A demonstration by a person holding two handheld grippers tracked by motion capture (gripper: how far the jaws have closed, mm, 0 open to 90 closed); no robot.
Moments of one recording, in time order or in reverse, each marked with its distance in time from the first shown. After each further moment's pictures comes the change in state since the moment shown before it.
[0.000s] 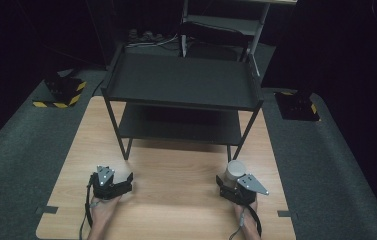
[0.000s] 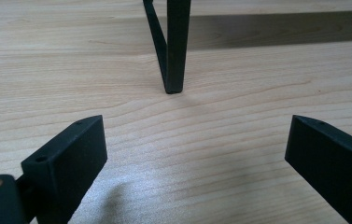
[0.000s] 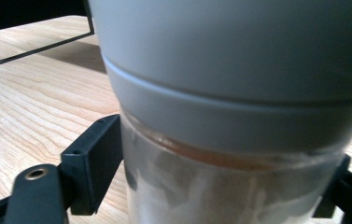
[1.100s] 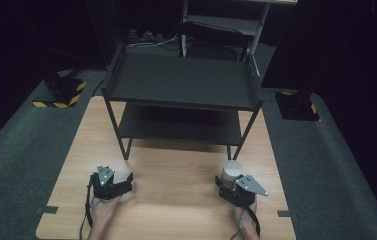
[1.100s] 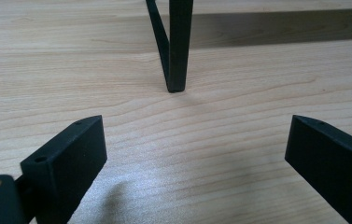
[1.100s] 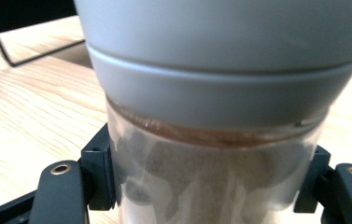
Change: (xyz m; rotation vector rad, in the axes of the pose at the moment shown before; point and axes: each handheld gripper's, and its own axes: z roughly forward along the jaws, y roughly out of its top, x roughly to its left) left arm -0.003 0.001 0.001 0.009 0.009 0.008; right arm 0.010 0.018 -0.009 0.019 0.018 -0.011
